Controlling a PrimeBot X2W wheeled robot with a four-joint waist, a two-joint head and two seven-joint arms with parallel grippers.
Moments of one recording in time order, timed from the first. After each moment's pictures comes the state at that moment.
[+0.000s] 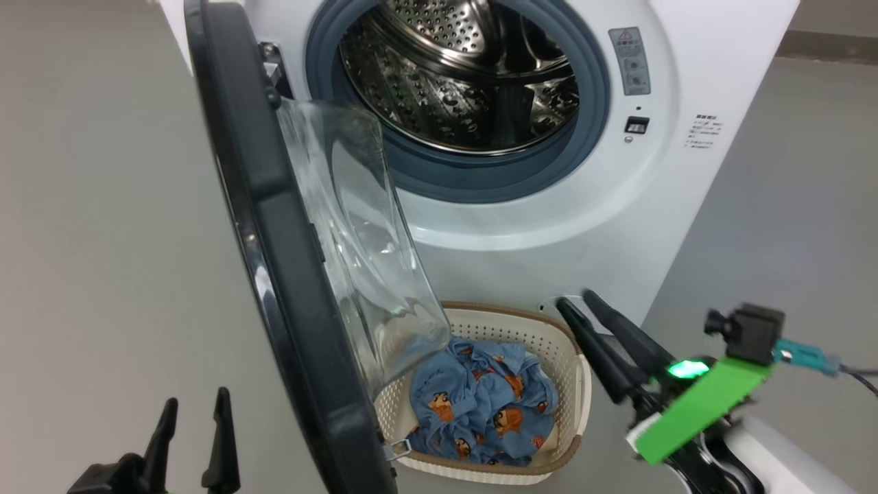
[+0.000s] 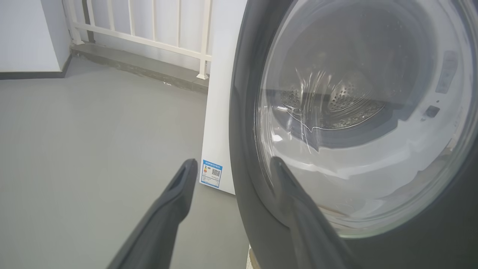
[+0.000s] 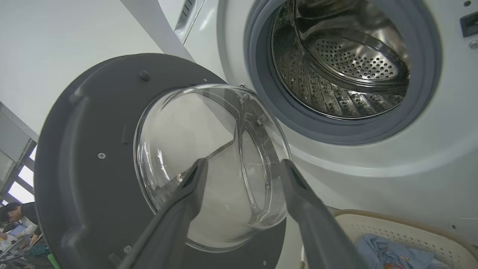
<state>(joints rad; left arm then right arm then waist) 0.02 0.04 0.00 0.19 -0.35 -0.12 -0.26 -0.35 -0.43 0.66 0.11 1.21 0.13 -0.21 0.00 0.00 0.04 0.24</state>
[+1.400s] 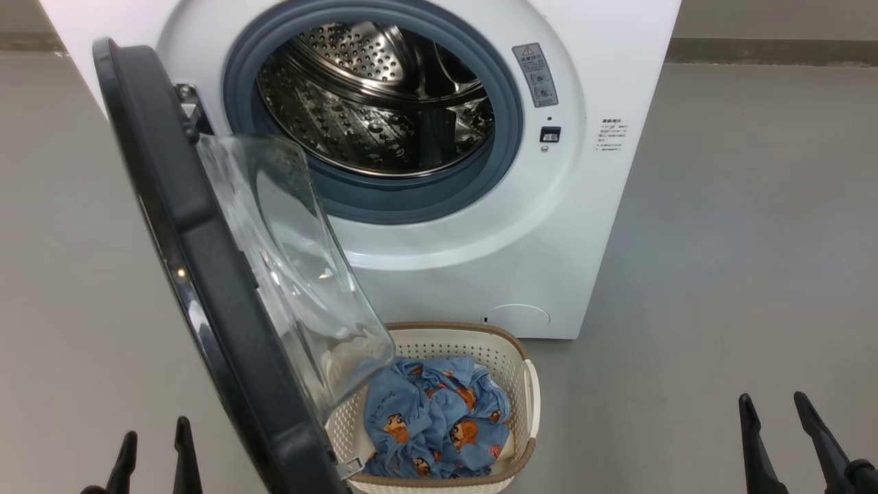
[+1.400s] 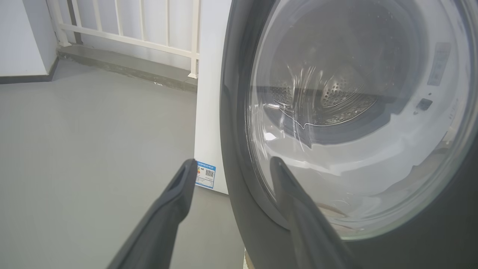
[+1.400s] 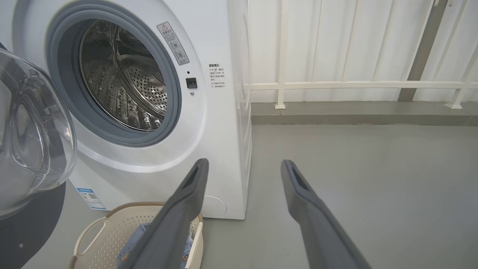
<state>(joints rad) 0.09 0.04 0.10 0.19 -0.33 -0.12 -0.26 0.19 -0.07 -0.18 -0.02 0.17 0.13 -0.25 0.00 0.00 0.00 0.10</state>
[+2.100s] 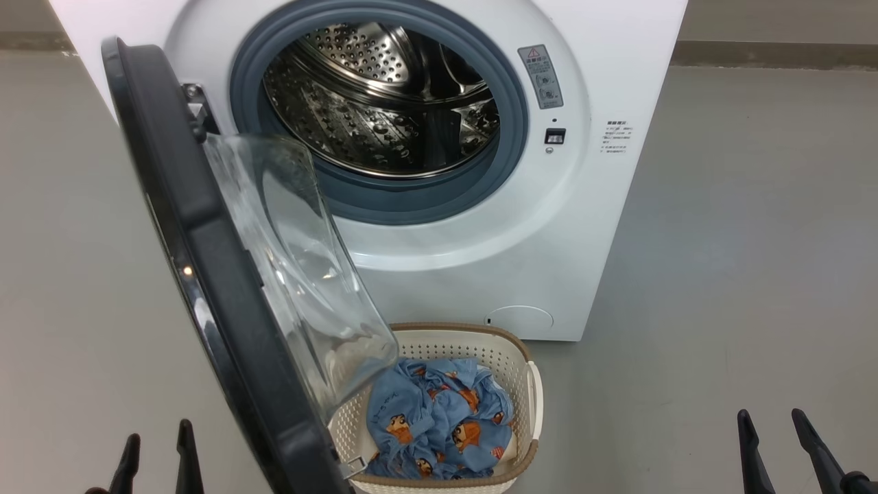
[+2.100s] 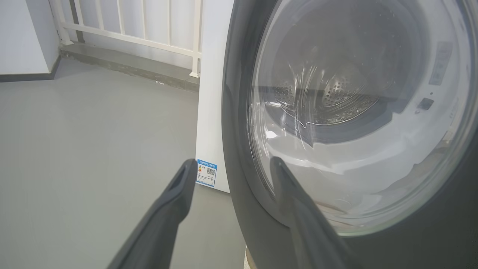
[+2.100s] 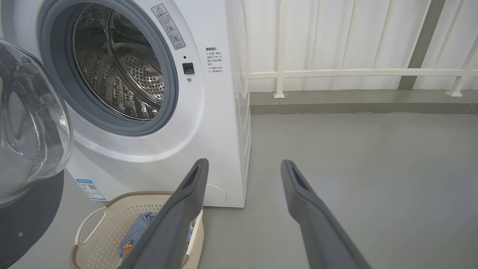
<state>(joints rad) 0.09 0.04 0.10 0.19 -0.33 -0.12 -0.26 0.21 -0.05 -0.19 0.02 0.16 0.13 -0.25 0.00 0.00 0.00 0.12</state>
